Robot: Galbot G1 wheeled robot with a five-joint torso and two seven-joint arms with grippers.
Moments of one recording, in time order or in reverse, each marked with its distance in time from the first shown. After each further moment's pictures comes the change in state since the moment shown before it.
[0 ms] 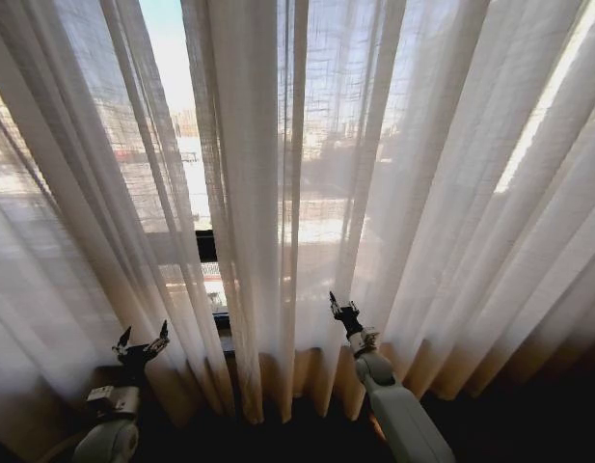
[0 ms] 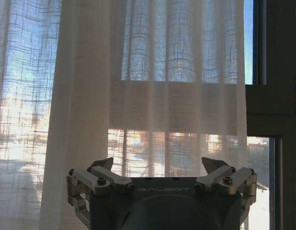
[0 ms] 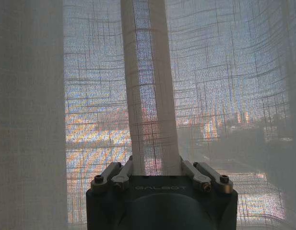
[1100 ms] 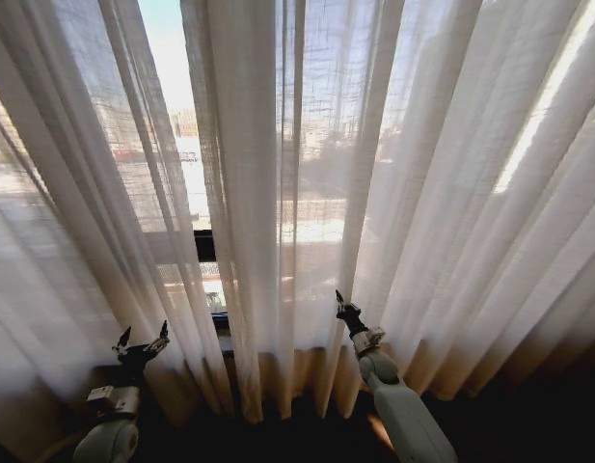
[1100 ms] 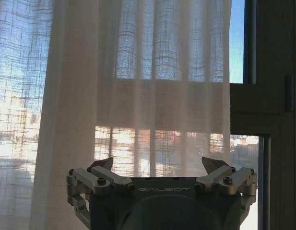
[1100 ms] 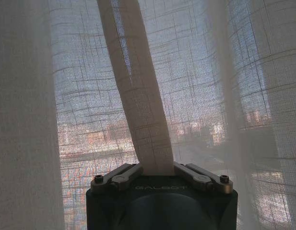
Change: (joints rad) left arm 0.000 0.000 0.000 0.000 0.000 0.000 0.000; right arm 0.004 -0.007 0.036 -0.028 0.102 0.036 -0.105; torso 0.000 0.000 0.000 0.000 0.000
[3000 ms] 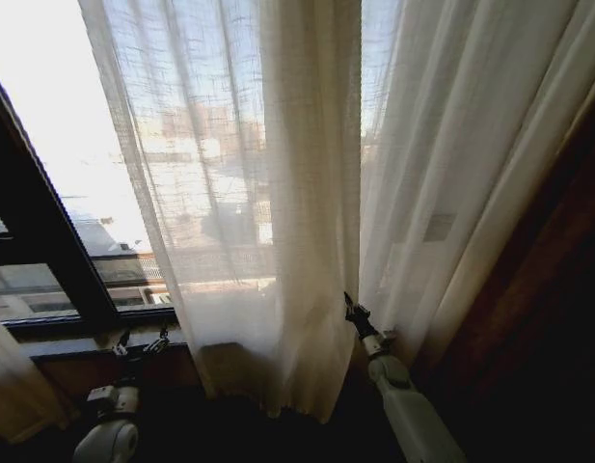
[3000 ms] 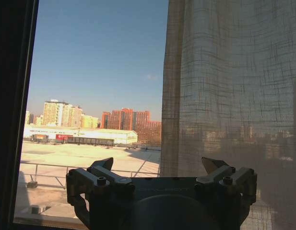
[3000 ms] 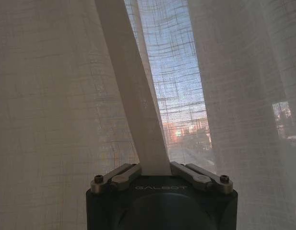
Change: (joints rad) left arm 0.000 0.000 0.000 0.000 0.000 0.000 0.000; right arm -0.017 -0.021 0.054 -0.022 0.020 0.019 -0.060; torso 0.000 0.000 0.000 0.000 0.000
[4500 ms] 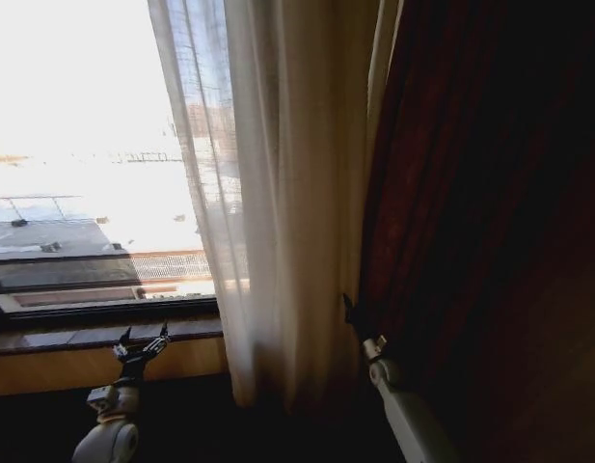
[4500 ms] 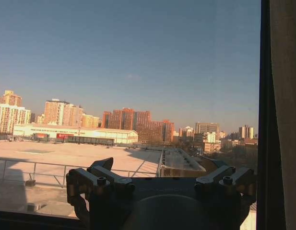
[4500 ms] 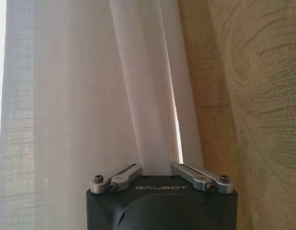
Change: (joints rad) left arm 0.000 0.000 -0.001 0.000 0.000 0.000 0.000; right arm -0.014 0.006 0.008 -0.012 -0.022 0.043 -0.041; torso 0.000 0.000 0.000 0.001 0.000
